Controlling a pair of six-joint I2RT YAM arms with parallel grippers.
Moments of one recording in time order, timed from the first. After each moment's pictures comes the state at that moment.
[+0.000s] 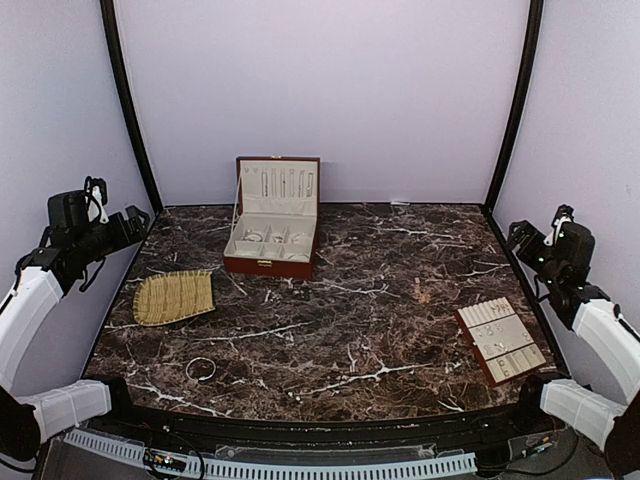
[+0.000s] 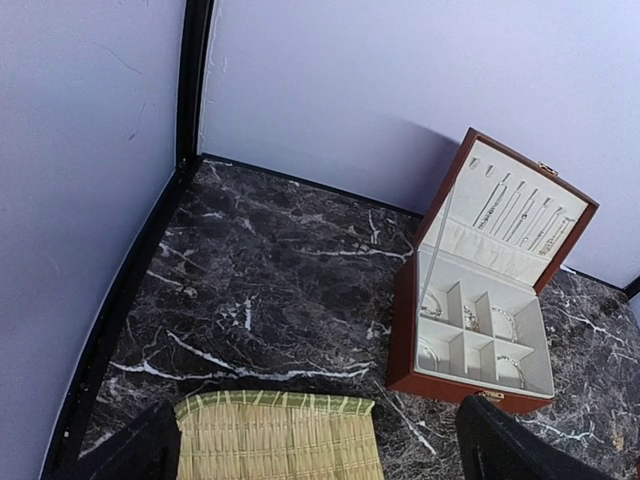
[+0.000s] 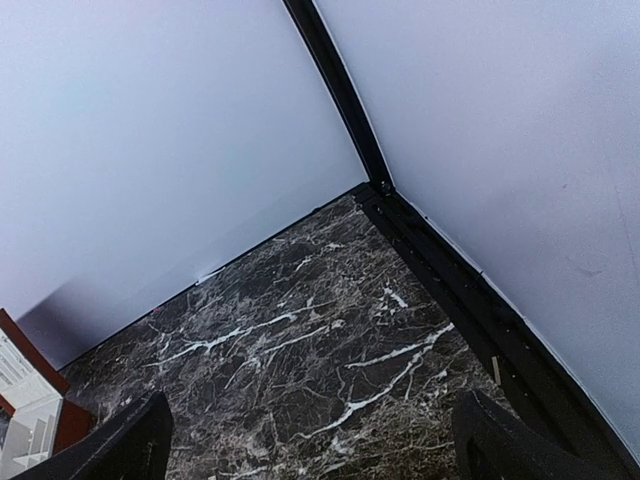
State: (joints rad) left arm 0.08 0.88 0.81 -0.34 0.09 -0.29; right arm -0.08 0.80 0.49 0.06 0.08 0.48
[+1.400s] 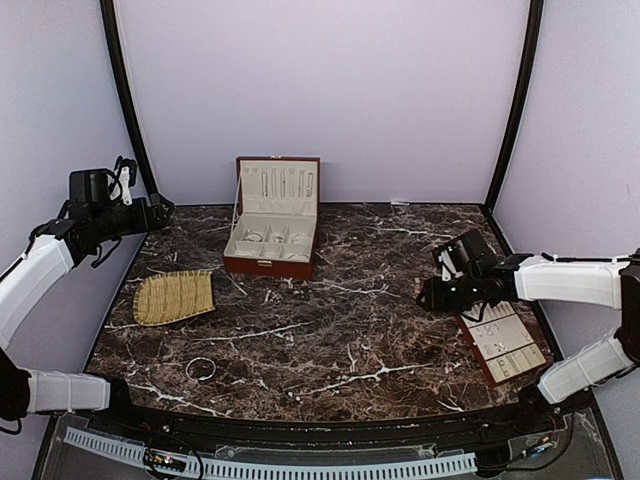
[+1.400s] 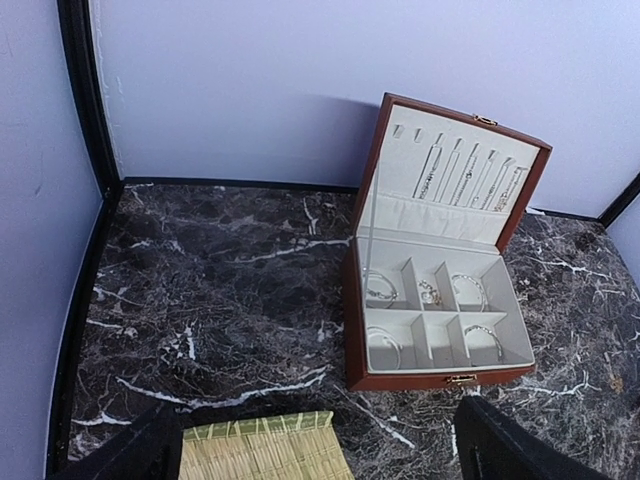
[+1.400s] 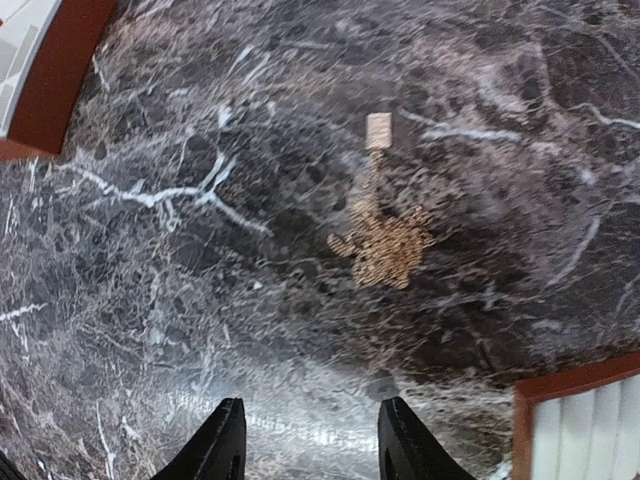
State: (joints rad) left arm -0.04 1.08 0.97 -0.34 0.14 -0.17; right arm 0.51 1.33 0.70 -0.31 -0.02 0.50
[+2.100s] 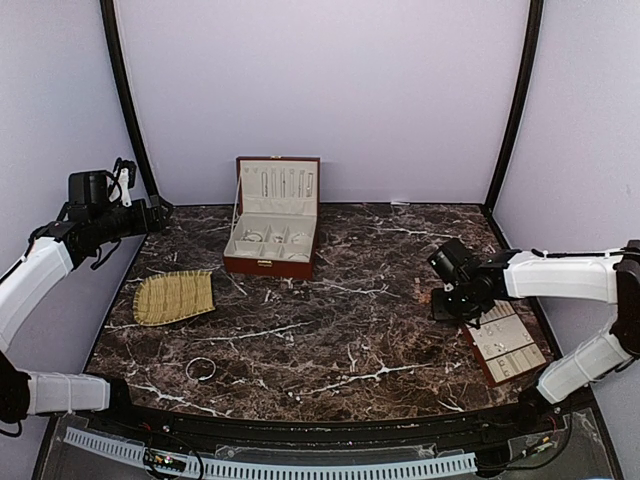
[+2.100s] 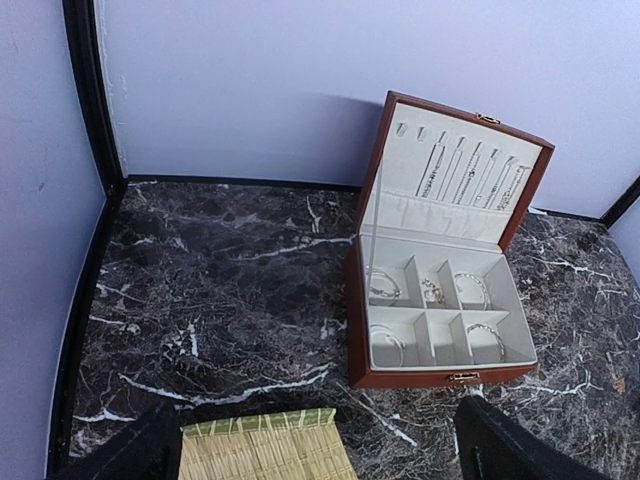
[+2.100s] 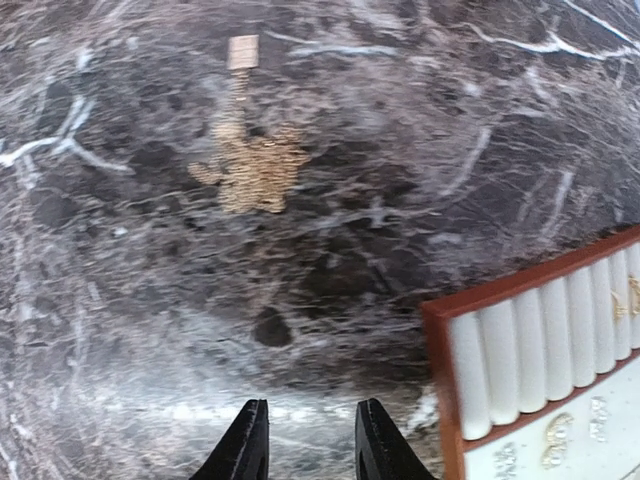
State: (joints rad) left arm -0.04 1.06 0.95 -0.34 0.14 -0.17; right arm 0.65 1.40 0.77 -0.57 0.29 0.61
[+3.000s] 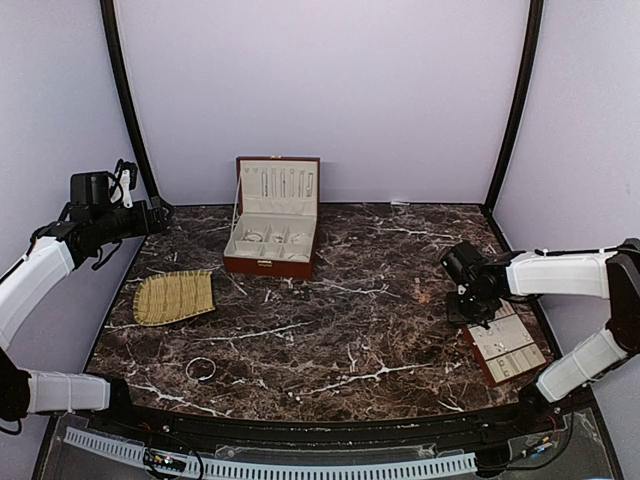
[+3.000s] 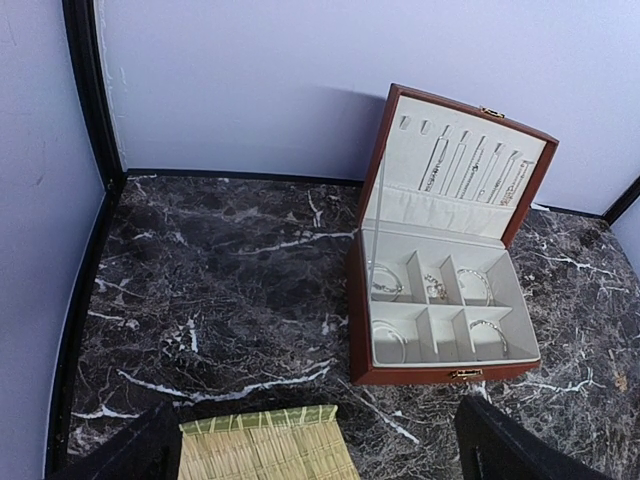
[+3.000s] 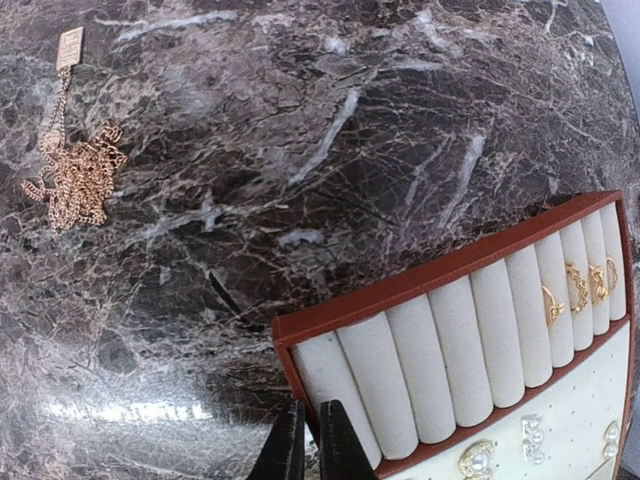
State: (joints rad) left arm -0.04 1.07 0.95 -0.34 0.14 -0.17; right arm 0.52 1.42 0.73 -0.60 0.34 0.55
